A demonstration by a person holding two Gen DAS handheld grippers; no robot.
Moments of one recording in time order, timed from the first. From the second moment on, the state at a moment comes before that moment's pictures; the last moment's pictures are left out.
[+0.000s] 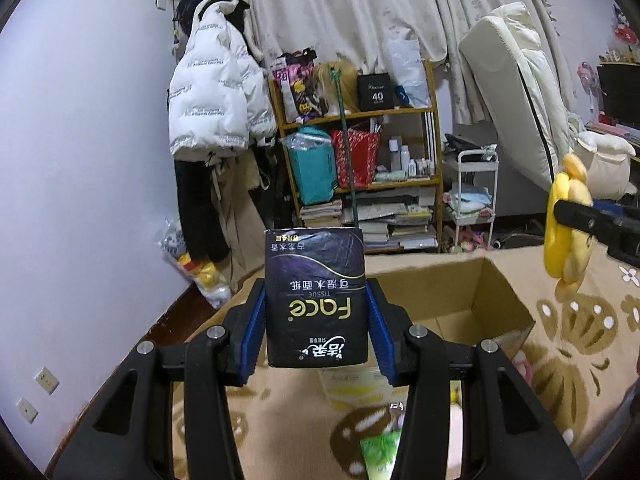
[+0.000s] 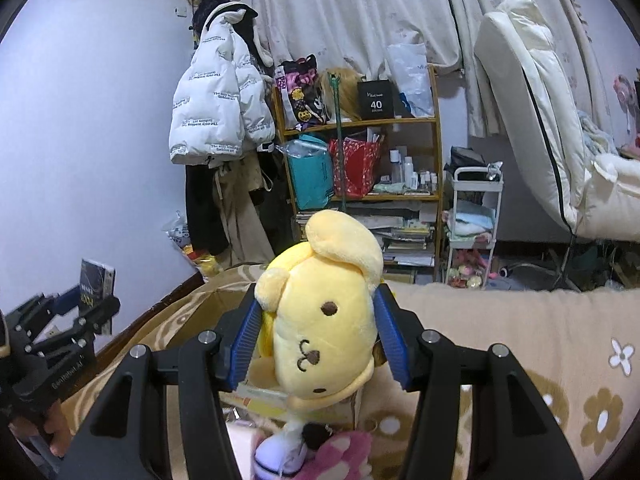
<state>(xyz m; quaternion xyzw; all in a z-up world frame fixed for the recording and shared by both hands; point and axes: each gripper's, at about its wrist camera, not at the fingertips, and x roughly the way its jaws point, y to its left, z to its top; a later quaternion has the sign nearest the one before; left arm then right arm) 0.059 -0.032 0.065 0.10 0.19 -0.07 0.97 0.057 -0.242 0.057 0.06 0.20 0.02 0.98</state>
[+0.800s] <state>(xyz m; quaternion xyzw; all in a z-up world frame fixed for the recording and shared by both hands) 0.132 -0.045 0.009 0.06 0.25 -0.10 0.96 0.114 -0.232 0.002 0.06 0.22 0.04 0.97</state>
